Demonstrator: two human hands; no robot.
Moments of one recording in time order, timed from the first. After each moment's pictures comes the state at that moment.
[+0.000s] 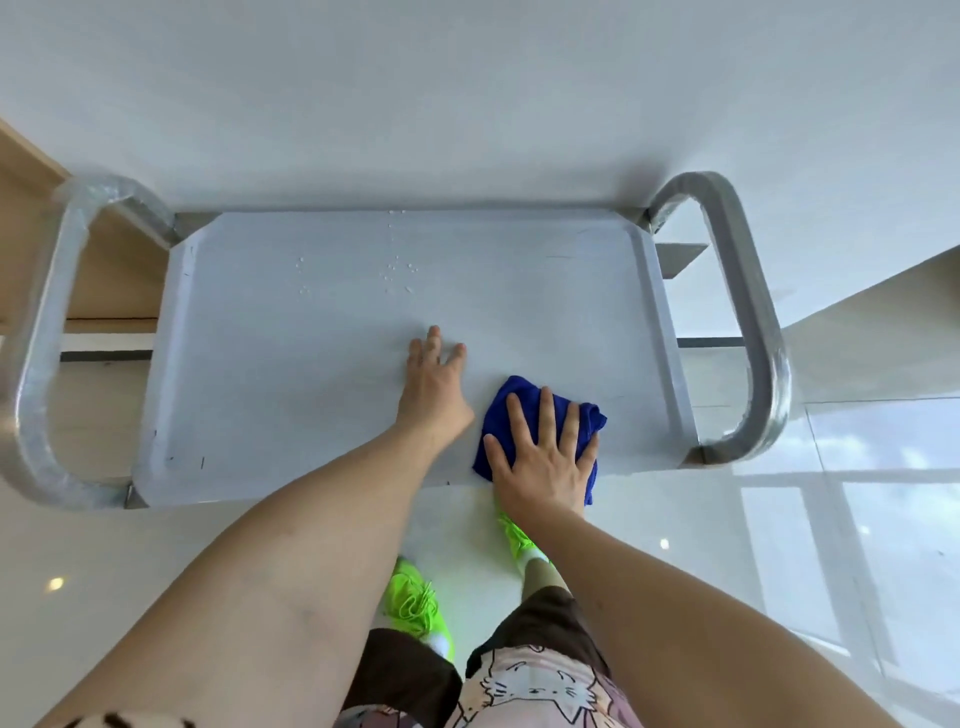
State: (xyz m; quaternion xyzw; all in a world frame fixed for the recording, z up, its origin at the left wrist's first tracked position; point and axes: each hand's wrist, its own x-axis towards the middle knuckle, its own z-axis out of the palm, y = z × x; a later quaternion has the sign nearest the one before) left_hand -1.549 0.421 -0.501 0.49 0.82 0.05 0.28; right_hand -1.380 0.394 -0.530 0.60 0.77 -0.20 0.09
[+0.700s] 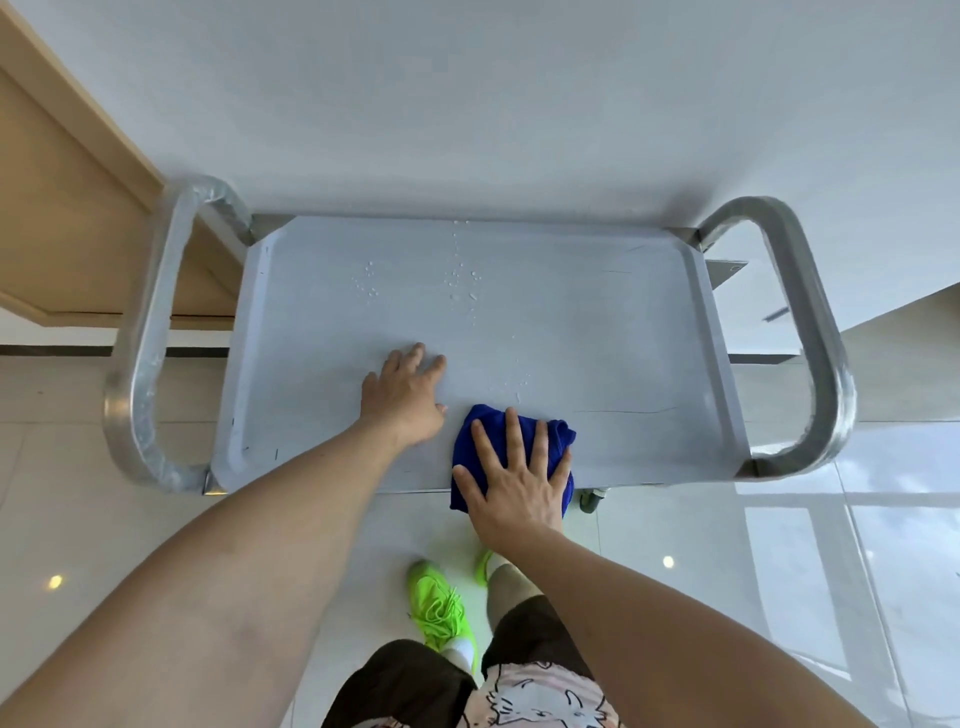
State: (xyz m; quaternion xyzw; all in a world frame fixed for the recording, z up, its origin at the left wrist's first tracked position) left_hand -1.661 0.360 -0.503 0.54 0.80 -0.06 0.25; right_hand -1.463 0.328 -0.524 0.52 0.82 -0.20 0.12
